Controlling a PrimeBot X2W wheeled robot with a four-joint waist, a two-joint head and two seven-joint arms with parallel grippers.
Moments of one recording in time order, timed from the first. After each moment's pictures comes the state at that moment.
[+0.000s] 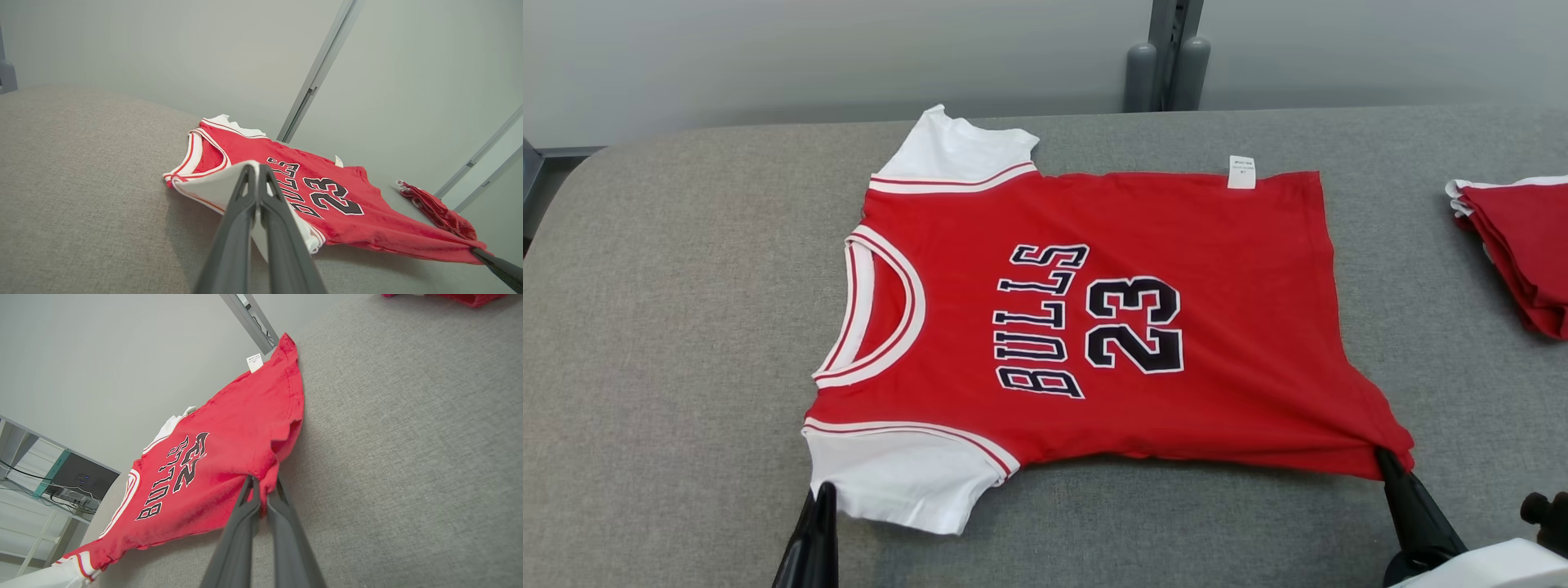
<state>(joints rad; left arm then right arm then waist) 0.36 0.05 -0.11 -0.23 -0.44 -0.07 -0.26 0.13 -0.06 -0.03 0.00 0.74 0.13 0.08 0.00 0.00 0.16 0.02</state>
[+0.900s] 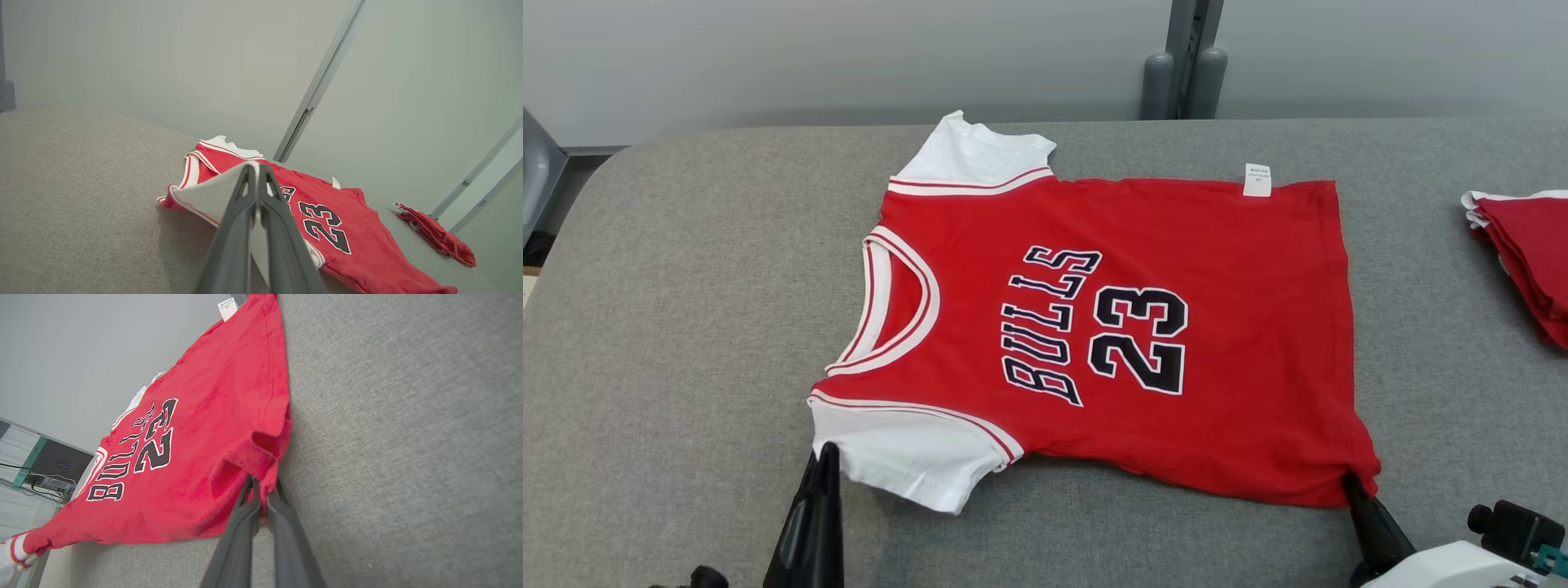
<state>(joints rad) 0.28 0.05 -0.11 -0.20 -0.48 -0.06 -0.26 0.04 -0.05 0.03 0.27 0.73 0.13 0.02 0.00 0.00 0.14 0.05</state>
